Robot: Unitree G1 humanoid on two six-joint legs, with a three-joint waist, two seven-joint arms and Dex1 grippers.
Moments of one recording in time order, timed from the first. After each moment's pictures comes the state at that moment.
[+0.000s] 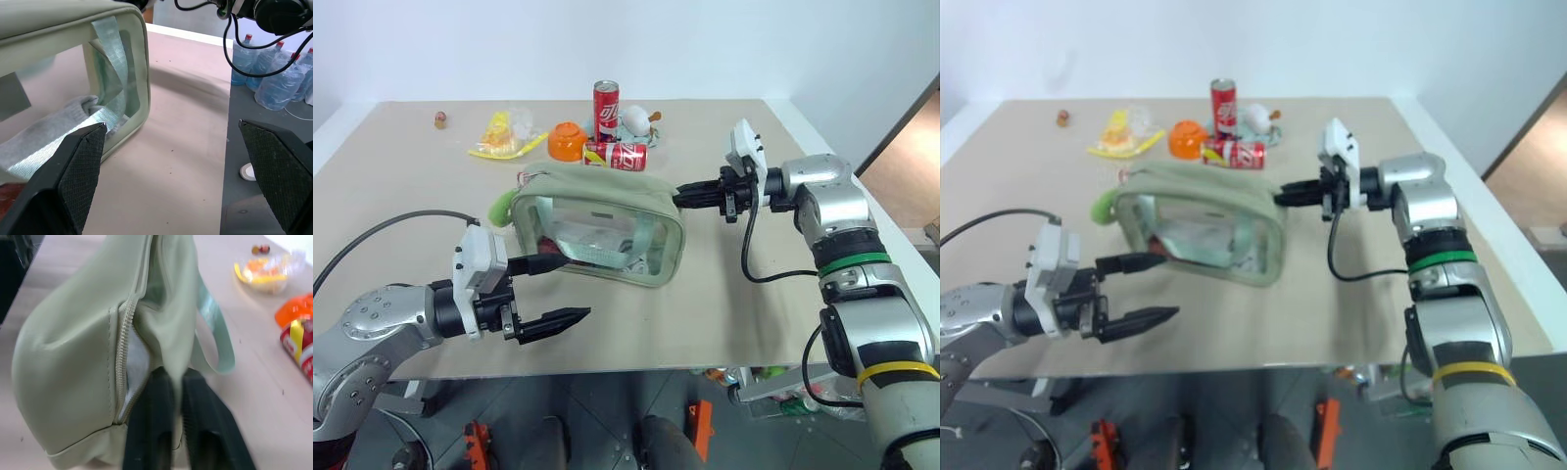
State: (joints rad) left arm -0.11 0.81 0.20 -0.64 -0.90 0.64 -0.81; right arm -1.13 -0.59 0.15 0.84 0.26 0.06 1.47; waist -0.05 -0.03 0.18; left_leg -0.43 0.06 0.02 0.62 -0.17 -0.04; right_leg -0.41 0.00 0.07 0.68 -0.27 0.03
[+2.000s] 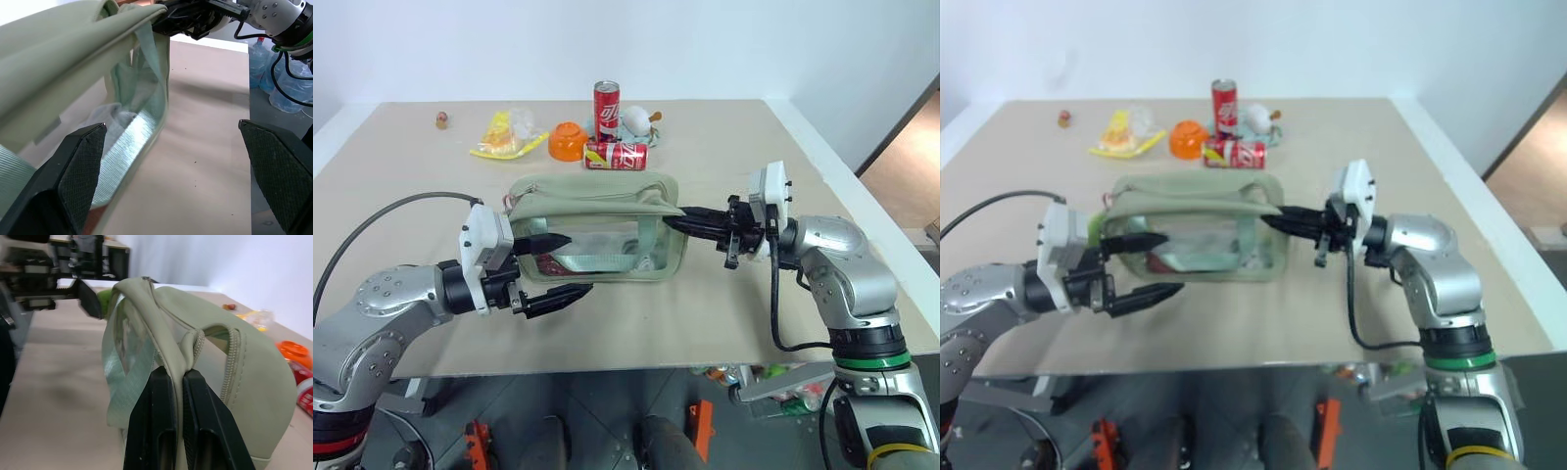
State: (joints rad) left arm -0.23 0.76 0.15 -0.55 -0.82 0.64 -0.83; right arm -0.60 -0.61 -0.02 -0.02 0.50 0.30 1.15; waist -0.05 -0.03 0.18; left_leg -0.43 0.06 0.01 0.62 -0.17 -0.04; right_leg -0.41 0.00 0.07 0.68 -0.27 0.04
